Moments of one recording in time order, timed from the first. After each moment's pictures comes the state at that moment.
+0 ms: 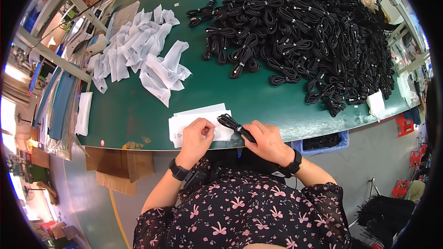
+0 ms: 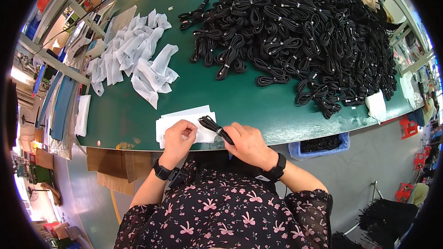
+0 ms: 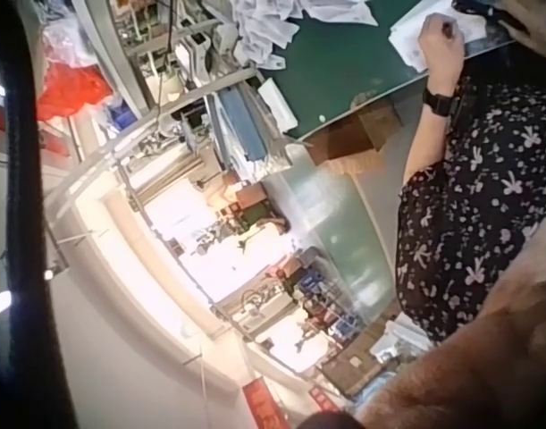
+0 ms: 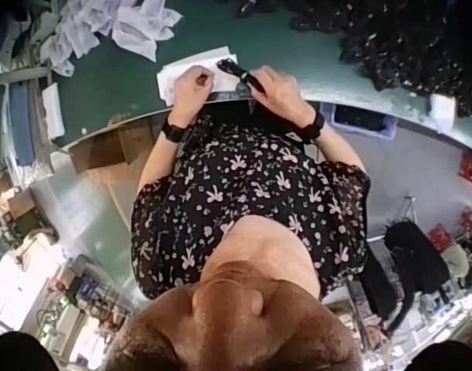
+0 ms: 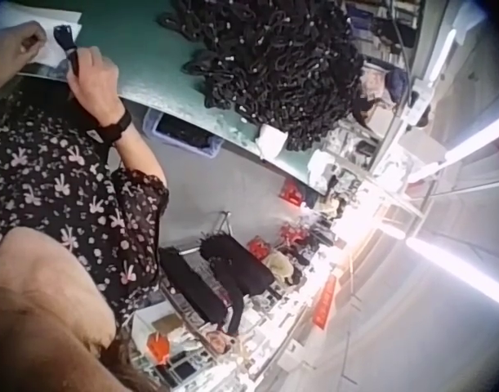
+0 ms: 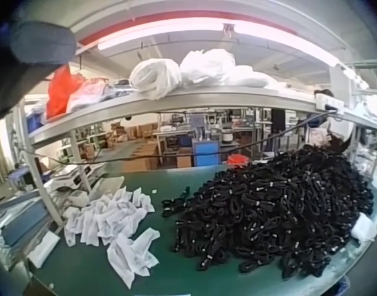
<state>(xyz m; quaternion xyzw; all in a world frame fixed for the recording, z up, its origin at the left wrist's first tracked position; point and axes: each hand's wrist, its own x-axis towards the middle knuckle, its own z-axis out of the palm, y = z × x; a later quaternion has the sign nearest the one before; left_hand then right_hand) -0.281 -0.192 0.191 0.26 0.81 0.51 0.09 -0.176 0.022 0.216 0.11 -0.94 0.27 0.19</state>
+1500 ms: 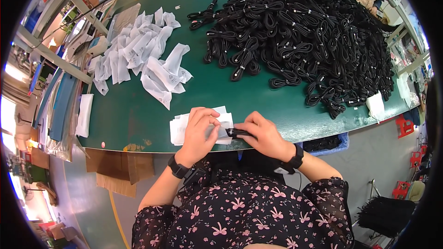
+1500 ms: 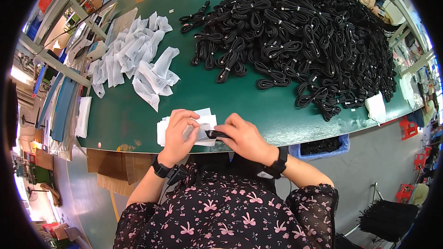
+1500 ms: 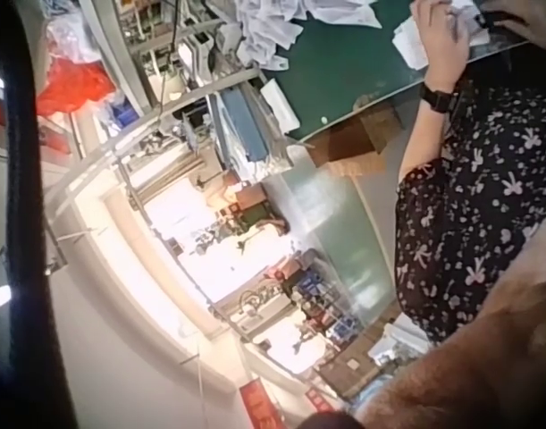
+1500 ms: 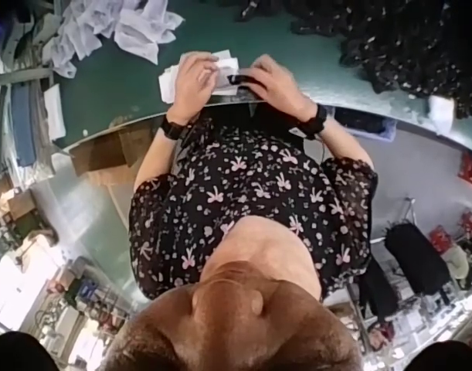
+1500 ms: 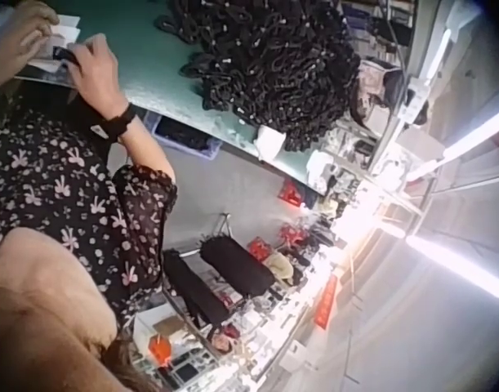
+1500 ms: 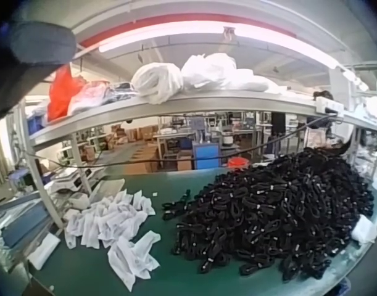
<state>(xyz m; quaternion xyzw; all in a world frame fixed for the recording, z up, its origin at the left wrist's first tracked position) -0.296 -0.181 0.224 0.43 0.76 0.48 -0.08 -0.198 0.029 0.228 0.05 -0.85 0.52 0.03</state>
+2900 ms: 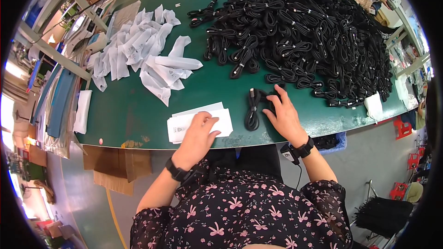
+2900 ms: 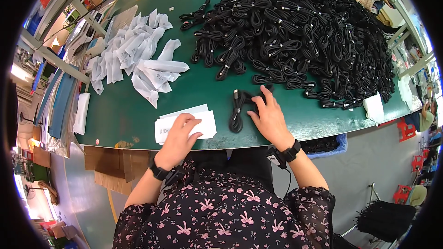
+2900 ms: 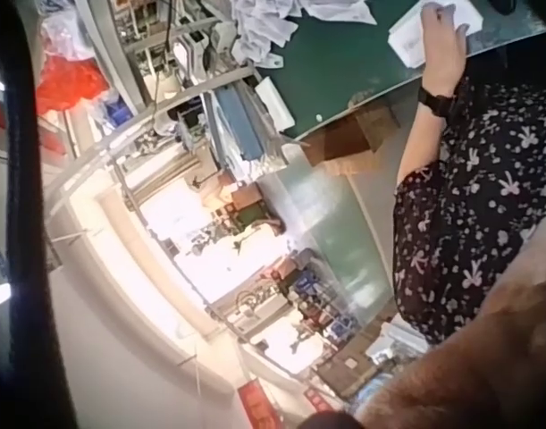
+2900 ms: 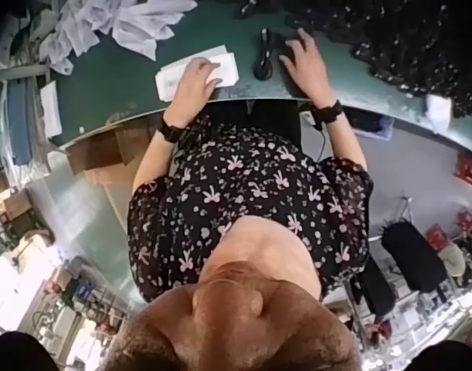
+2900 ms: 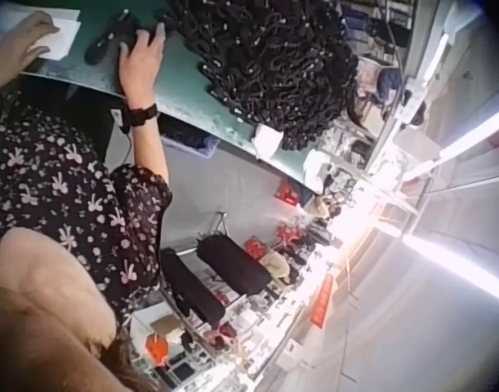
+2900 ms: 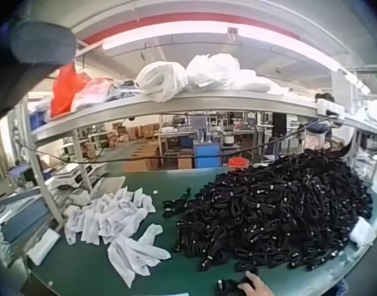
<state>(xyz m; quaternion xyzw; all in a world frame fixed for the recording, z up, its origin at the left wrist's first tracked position) -0.284 -0.197 0.204 0.40 0.84 0.35 0.02 -0.191 0.087 0.213 -0.07 -0.97 0.18 0.16</state>
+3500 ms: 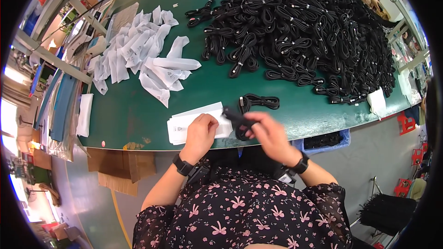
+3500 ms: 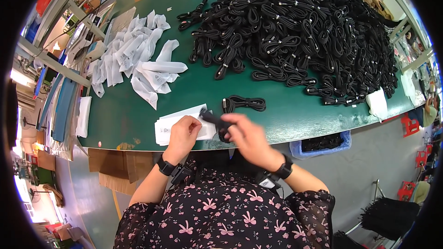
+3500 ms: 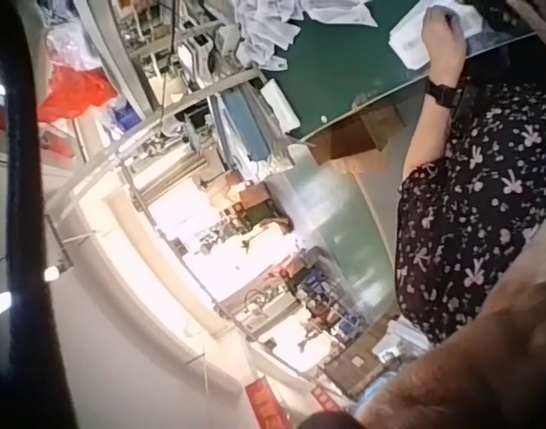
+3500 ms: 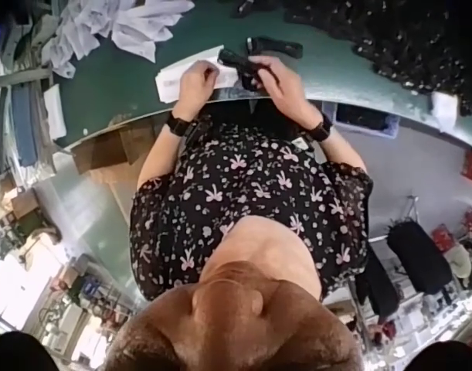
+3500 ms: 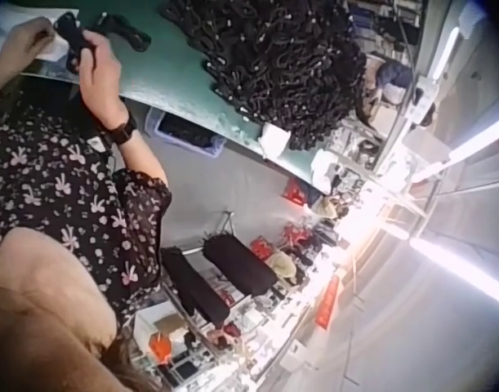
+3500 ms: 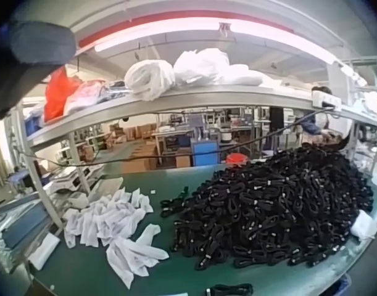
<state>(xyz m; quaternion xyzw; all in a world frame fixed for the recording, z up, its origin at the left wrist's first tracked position) -0.287 -0.177 0.189 0.31 0.85 0.43 0.03 -0.170 0.025 0.238 -0.07 -0.76 0.64 0.10</state>
